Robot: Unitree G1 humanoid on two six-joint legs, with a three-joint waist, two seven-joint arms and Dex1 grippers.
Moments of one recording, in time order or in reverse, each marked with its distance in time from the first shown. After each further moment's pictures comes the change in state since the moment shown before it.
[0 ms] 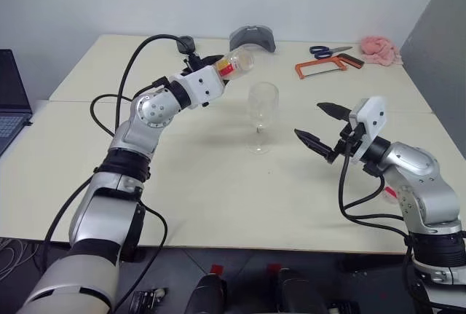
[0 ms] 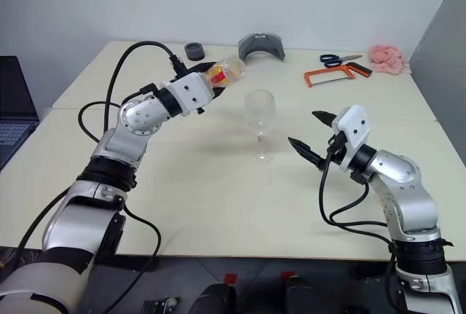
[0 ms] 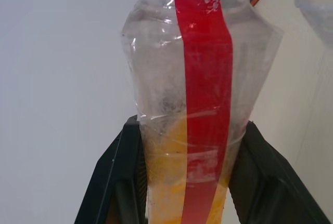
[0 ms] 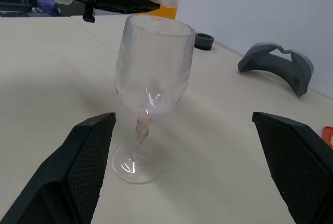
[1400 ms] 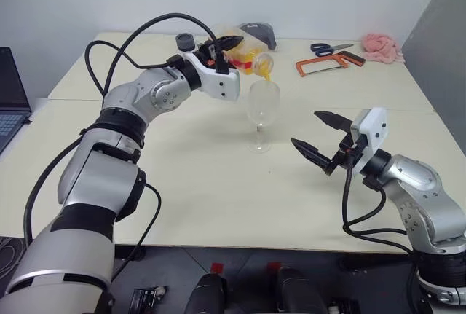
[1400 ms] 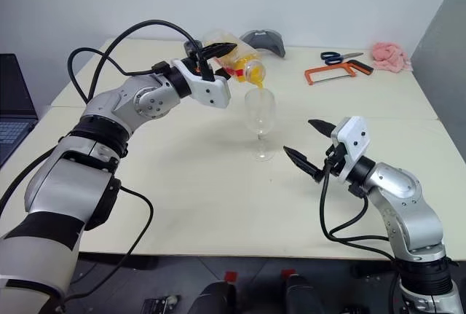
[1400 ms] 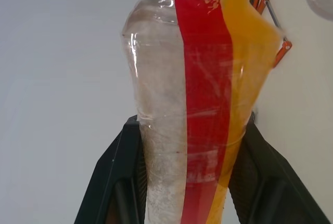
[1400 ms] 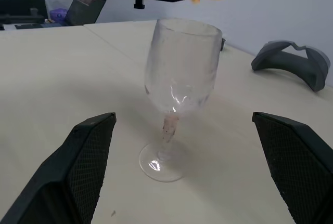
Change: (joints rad) left arm -0.307 0.026 -0.238 0.351 0.421 -0.295 0.460; right arm 0.104 0.003 0.022 -0.161 0.083 0.046 -0.068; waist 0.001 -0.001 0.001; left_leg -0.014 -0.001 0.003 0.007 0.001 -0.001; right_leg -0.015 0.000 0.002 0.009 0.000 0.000
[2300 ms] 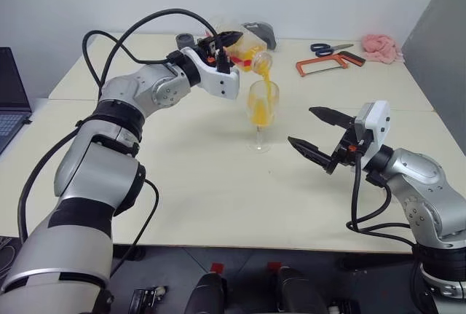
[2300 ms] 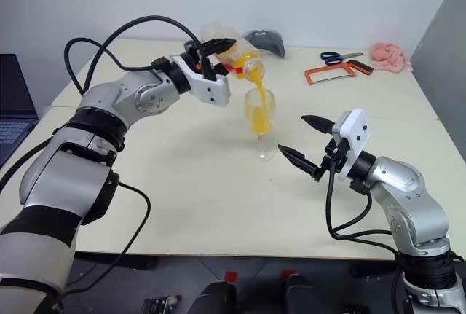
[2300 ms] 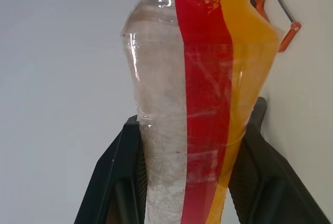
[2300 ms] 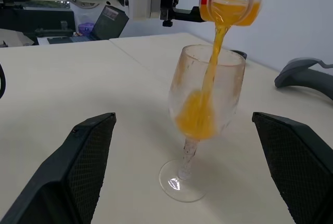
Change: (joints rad) left arm -0.048 0.010 -0.071 0.057 0.075 0.019 0.100; right arm -0.044 -0.032 0.002 0.004 0.064 0.021 0.039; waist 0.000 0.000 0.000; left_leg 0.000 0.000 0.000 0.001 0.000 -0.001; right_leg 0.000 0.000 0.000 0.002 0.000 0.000
